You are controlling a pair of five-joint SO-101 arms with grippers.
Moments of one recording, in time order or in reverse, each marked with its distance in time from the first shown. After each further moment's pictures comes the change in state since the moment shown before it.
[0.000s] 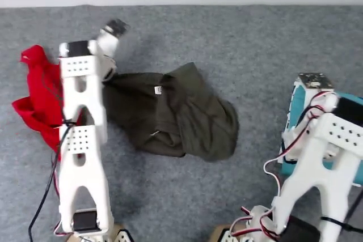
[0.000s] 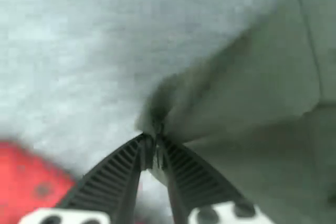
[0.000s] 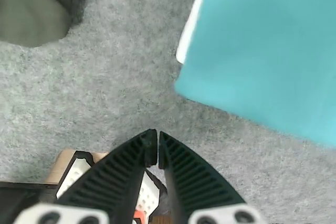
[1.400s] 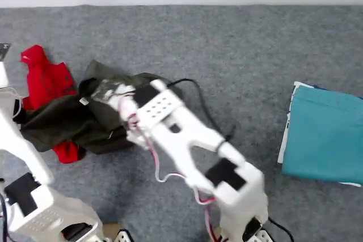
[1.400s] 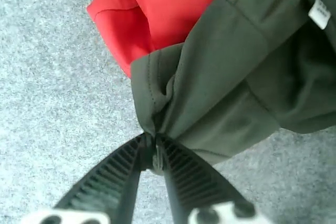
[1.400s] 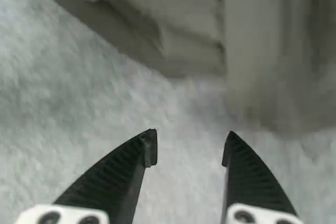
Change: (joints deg) left arm -30.9 -60.3 69.6 -0.5 0.9; right arm -70.6 47.1 -34.3 -18.3 -9.8
